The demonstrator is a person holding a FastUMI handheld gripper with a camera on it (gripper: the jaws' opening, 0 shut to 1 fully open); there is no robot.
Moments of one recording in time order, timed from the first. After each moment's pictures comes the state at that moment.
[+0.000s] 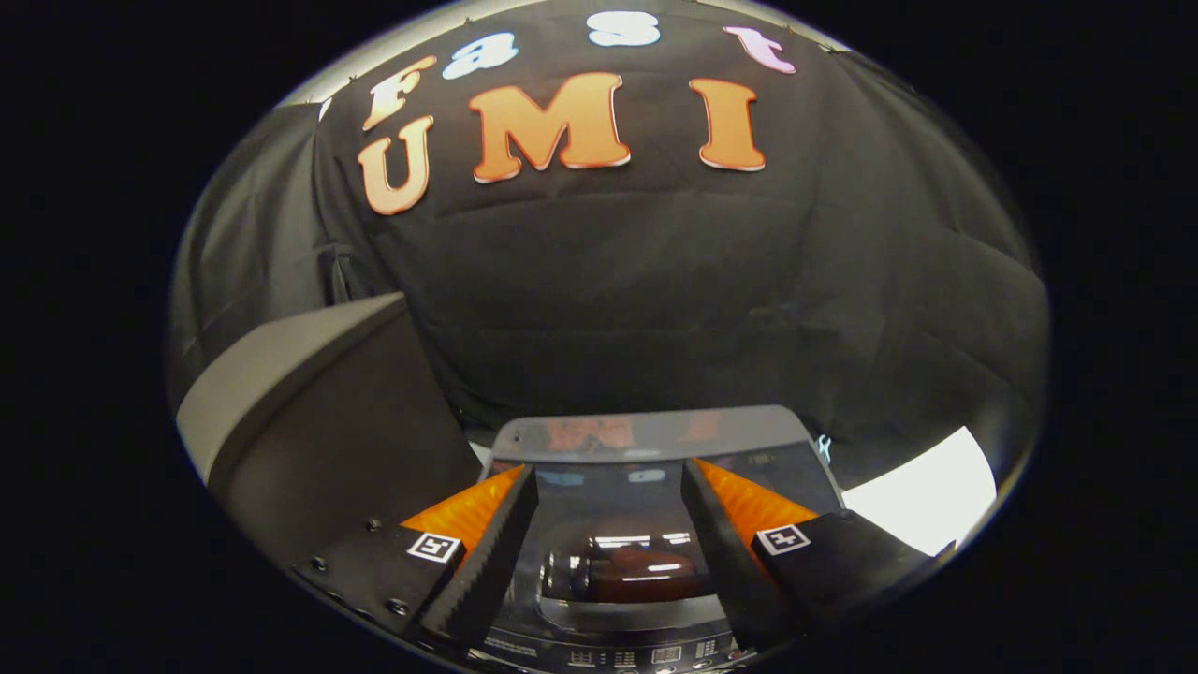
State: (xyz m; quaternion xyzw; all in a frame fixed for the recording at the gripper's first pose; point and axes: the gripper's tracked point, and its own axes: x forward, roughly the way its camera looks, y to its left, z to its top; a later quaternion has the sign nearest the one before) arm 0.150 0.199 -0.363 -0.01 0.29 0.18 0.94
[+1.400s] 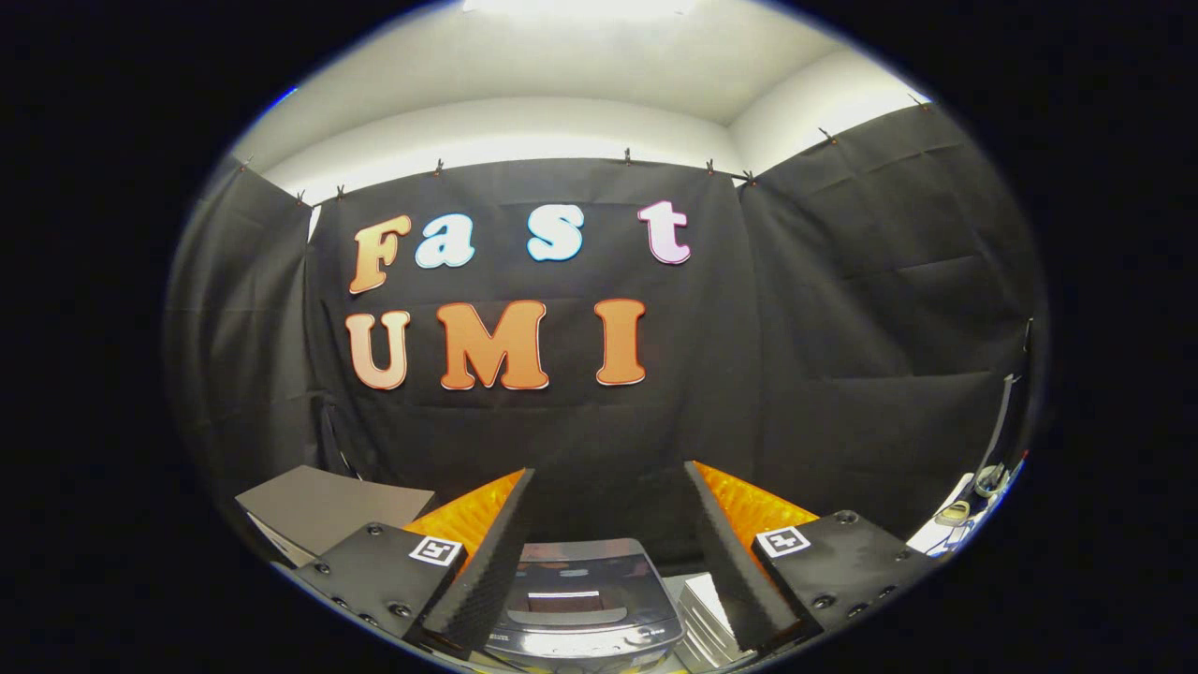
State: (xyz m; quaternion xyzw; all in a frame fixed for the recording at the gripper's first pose) arm -0.020 0.028 -0.036 0.00 0.06 0.08 1.00
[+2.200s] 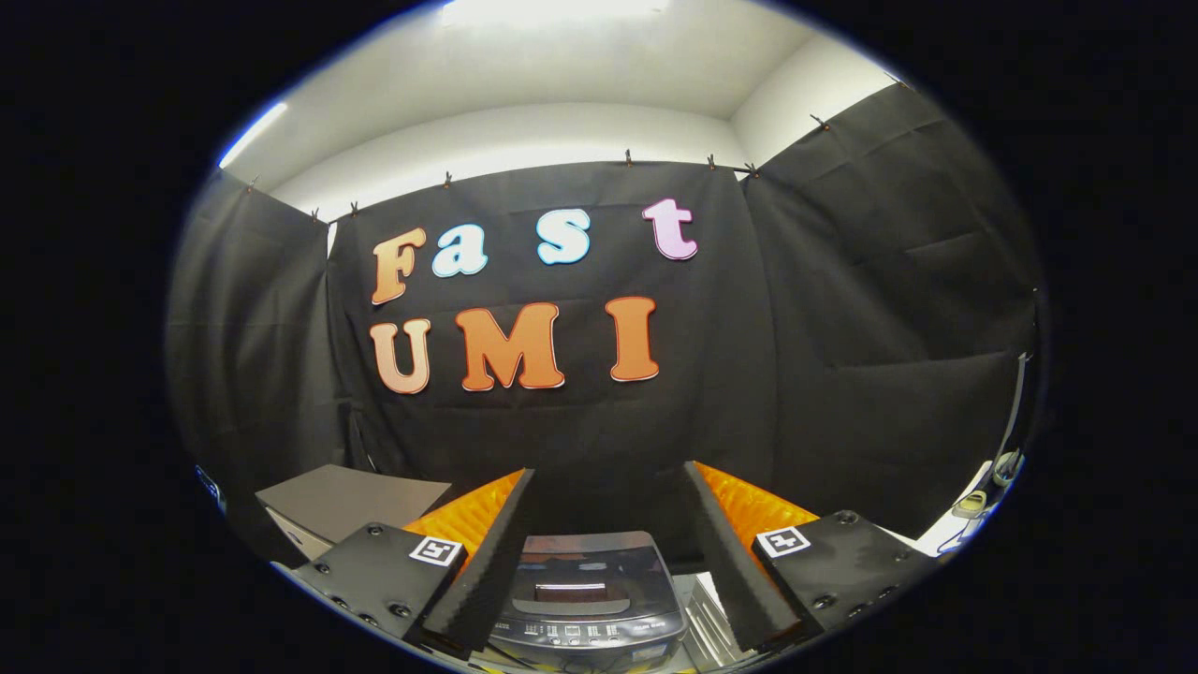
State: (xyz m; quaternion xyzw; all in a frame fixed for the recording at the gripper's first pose) arm -0.050 0.005 -0.059 0.03 0.06 0.12 0.99
